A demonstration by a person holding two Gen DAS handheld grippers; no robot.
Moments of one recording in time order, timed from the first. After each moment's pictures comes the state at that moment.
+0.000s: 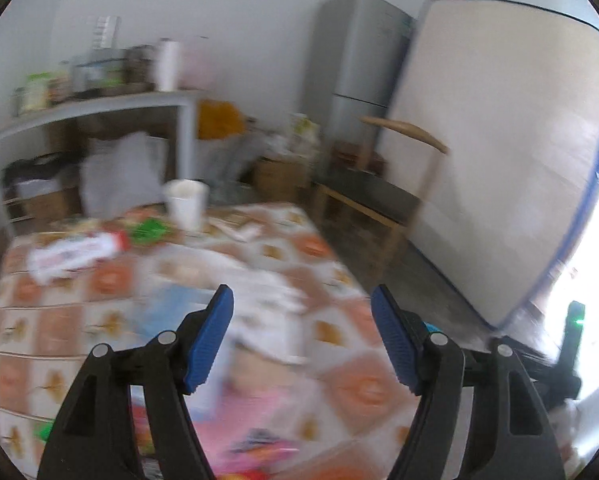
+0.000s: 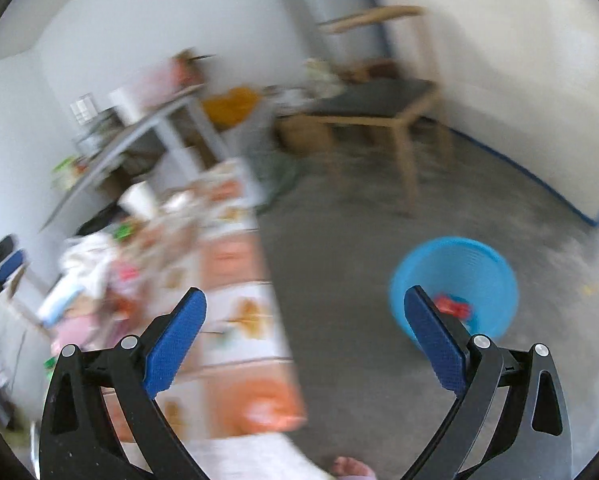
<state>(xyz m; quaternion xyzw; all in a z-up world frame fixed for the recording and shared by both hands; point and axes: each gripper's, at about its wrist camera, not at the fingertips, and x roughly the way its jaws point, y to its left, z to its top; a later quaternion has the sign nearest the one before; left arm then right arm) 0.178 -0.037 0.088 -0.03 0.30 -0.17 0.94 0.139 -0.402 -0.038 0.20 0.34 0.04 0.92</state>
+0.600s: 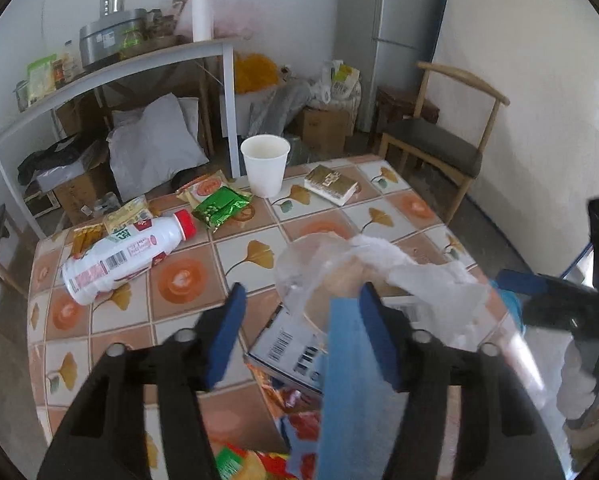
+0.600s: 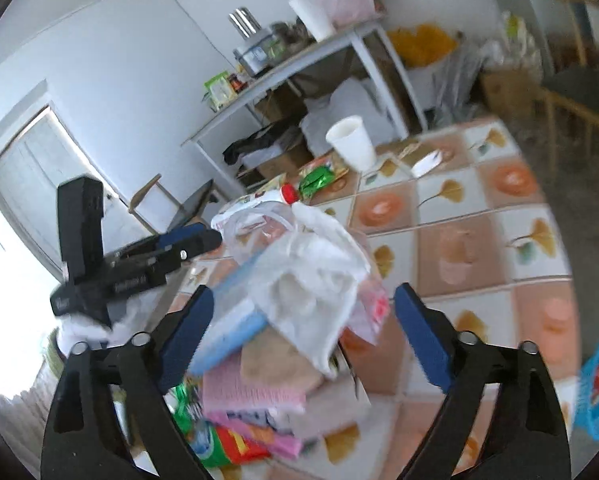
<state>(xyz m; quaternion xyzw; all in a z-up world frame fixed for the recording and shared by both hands) 0.290 0.043 0.037 0.04 0.39 -0.14 0.91 0.294 -0.216 -0.025 0.21 0.41 0.30 0.83</state>
